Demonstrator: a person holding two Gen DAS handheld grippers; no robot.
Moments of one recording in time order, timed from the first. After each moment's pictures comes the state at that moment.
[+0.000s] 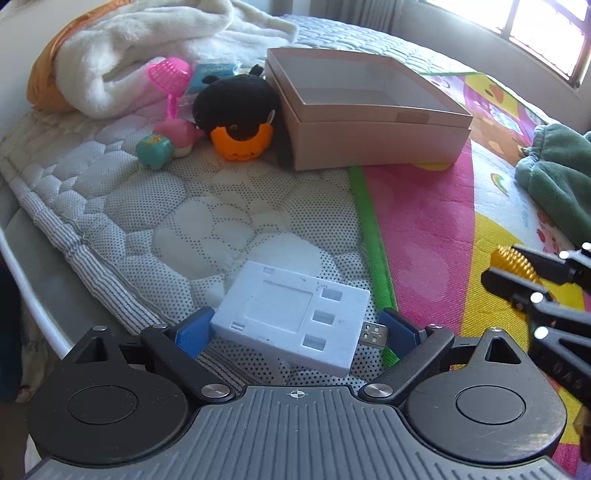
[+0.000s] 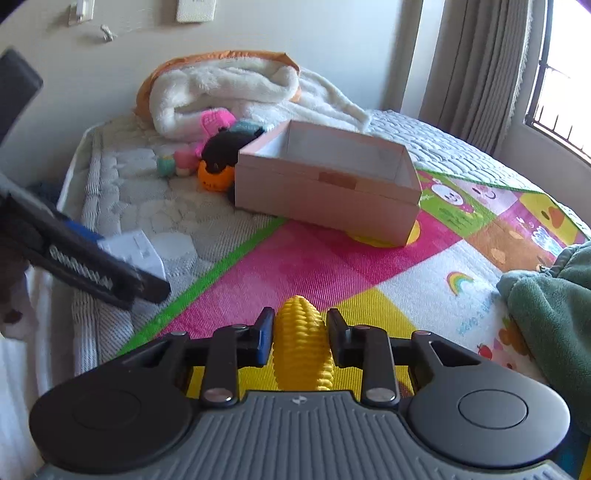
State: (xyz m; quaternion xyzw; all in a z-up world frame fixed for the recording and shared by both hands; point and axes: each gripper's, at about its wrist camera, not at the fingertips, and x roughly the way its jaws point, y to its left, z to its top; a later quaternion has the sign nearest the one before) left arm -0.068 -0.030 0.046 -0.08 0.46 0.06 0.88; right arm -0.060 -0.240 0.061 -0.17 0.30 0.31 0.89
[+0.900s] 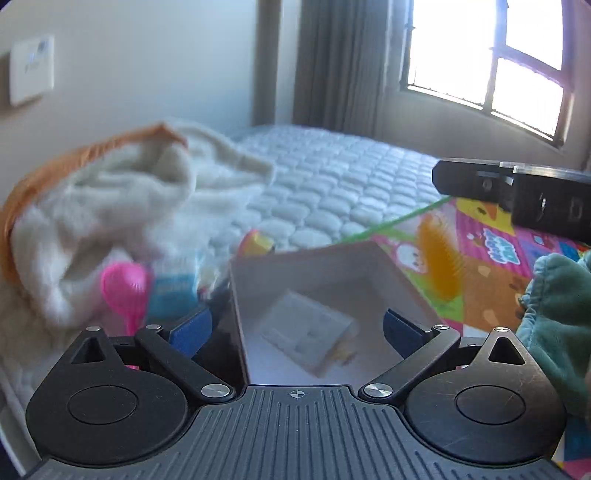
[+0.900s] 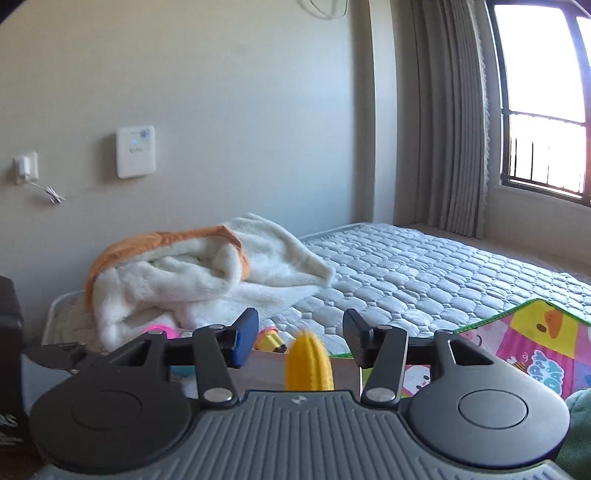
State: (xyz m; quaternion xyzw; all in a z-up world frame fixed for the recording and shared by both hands) left arm 0.077 -0.025 0.145 -0.06 0.32 0.06 0.94; right arm 0.104 -0.201 0.202 -0.06 0.18 0.30 0.94
